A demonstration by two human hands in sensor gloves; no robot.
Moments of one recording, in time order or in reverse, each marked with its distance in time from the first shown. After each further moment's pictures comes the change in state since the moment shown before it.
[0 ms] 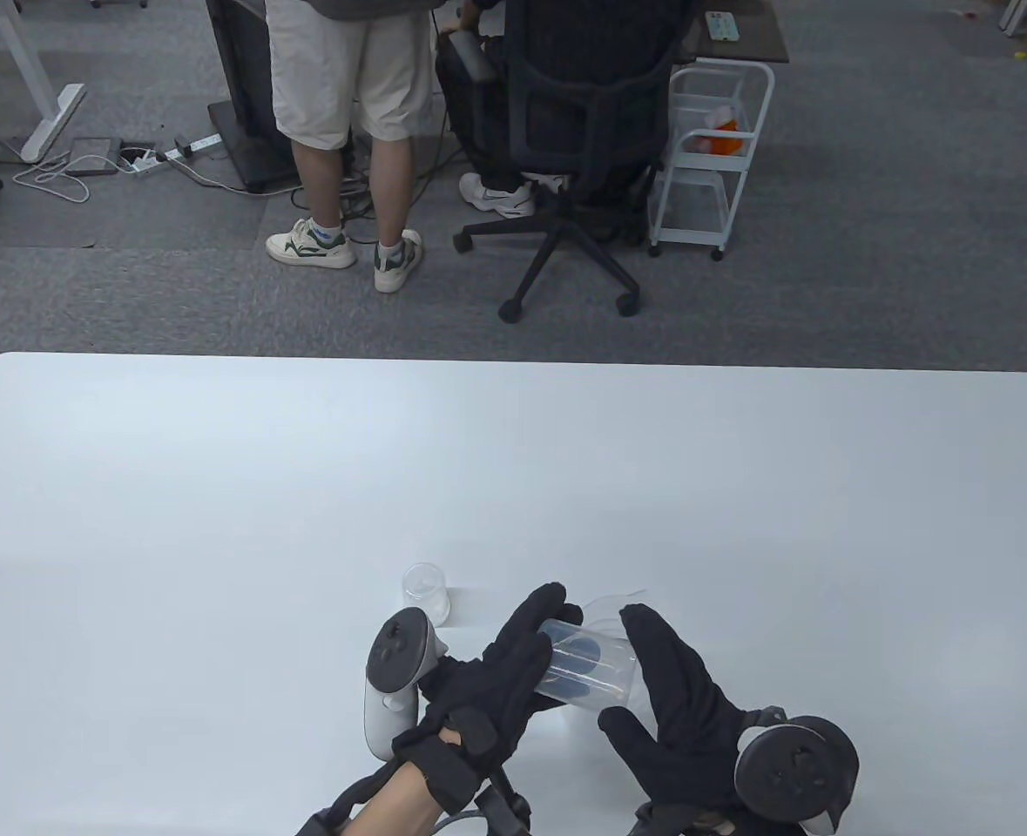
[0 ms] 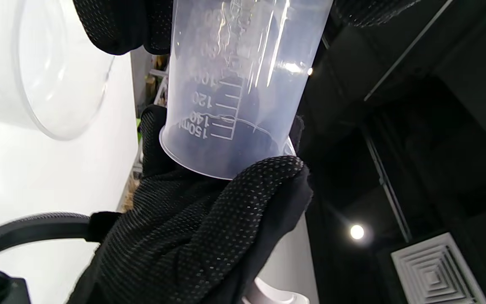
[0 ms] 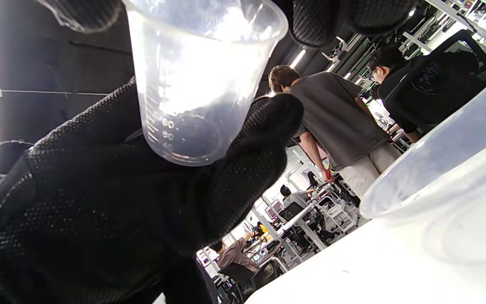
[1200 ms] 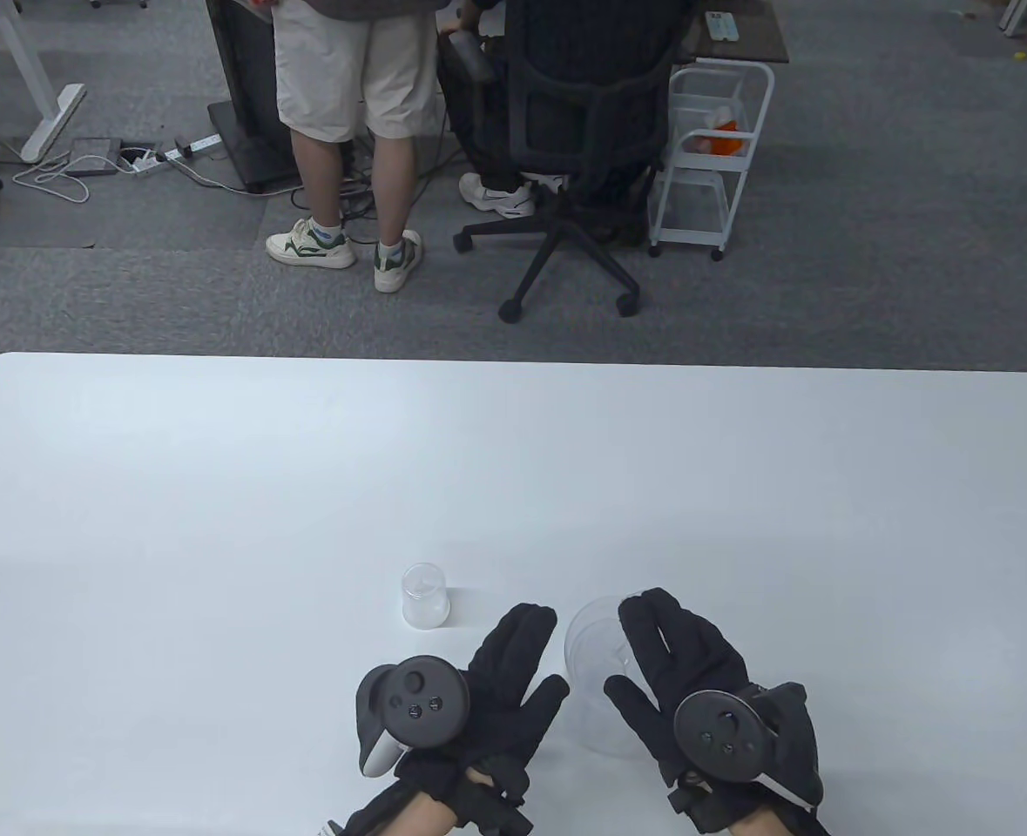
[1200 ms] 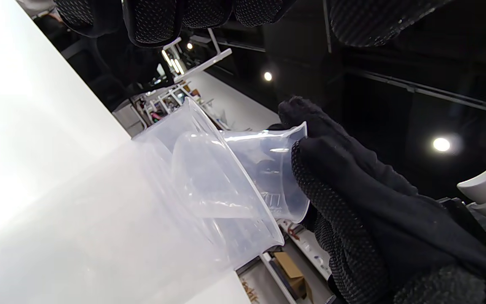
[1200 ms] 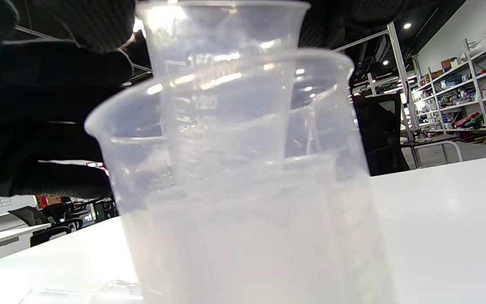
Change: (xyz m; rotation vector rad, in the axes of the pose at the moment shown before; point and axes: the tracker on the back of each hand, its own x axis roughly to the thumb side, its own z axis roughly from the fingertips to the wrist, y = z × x) left_hand -0.023 0.008 0.012 0.161 -0.072 -0.766; right_hand -0.035 0.012 -0.011 0.151 0.103 0.570
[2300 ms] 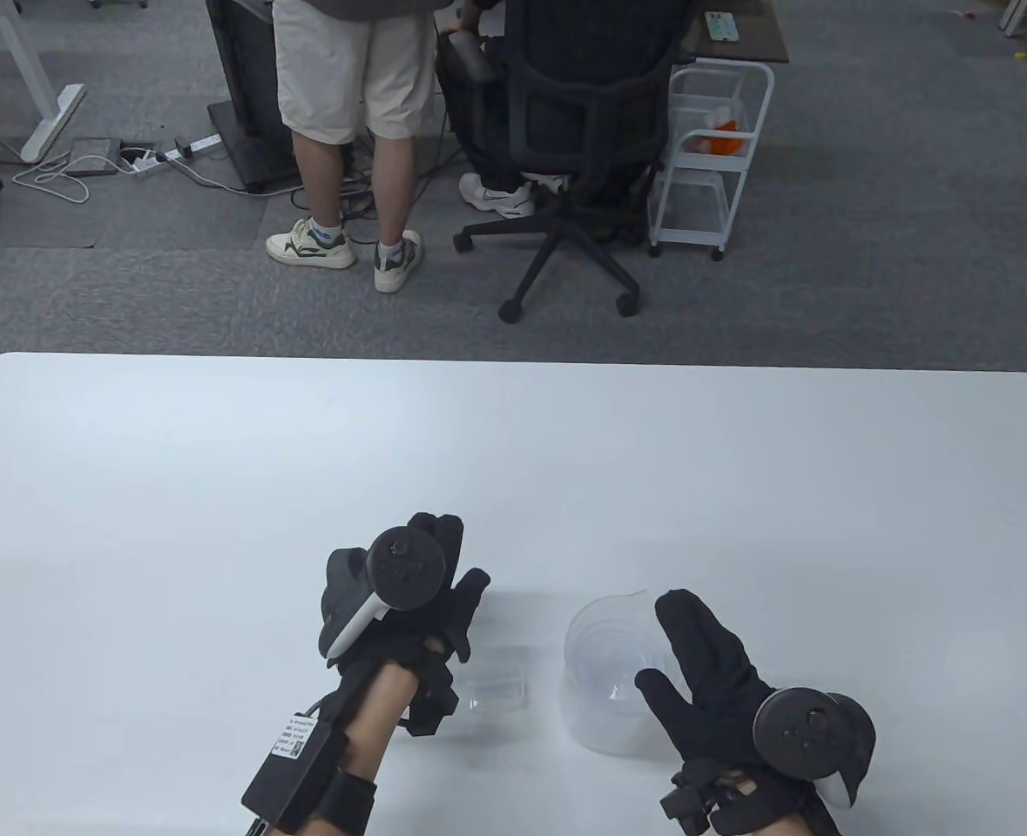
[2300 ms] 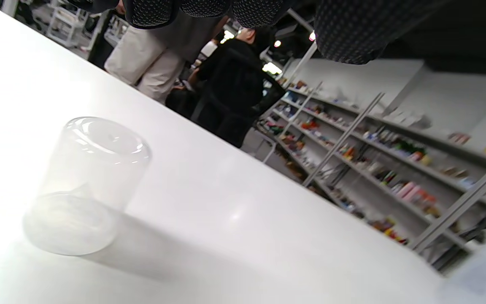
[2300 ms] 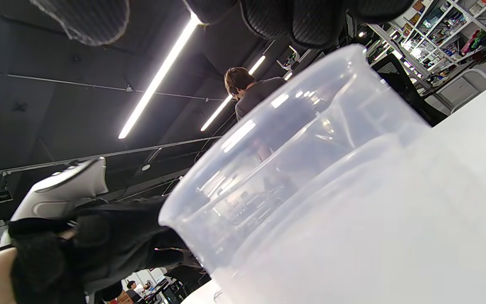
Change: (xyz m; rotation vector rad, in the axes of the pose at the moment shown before) left_hand -0.051 0.073 -0.065 -0.066 0.456 -0.499; right_hand -0.034 -0.001 0.014 -0.128 0.048 -0.472
